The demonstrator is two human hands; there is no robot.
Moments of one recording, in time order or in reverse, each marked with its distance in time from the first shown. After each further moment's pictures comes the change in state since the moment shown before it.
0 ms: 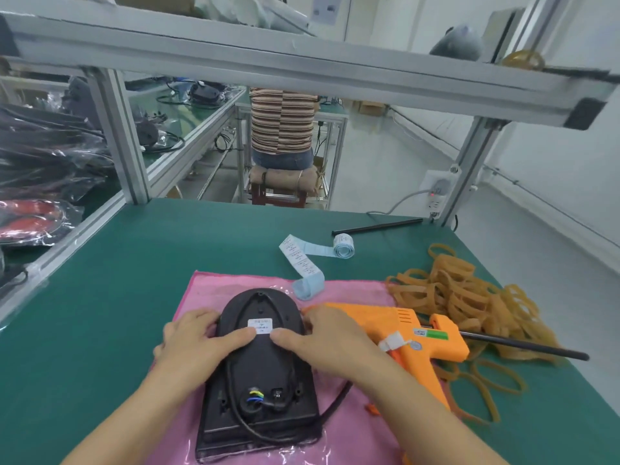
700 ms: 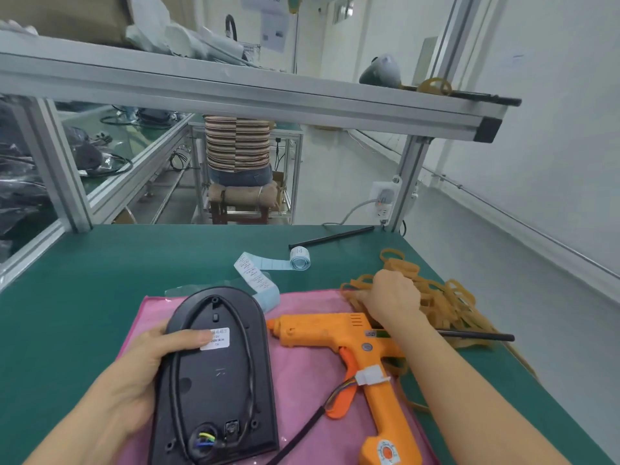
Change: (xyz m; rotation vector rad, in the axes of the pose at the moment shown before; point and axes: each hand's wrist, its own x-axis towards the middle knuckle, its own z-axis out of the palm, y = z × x) left_hand 0.006 0.020 -0.004 -0.852 -0.367 -0.130; right_hand 0.022 0.115 -0.084 -0.384 0.511 0.544
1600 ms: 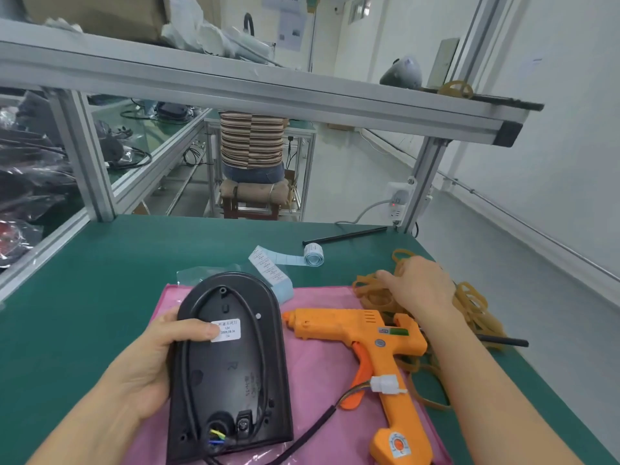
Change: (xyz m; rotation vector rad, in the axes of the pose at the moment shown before) left_hand -0.011 0.004 -0.007 -0.102 -0.139 0.077; right_hand -0.005 0.014 -0.021 0.104 0.165 -0.001
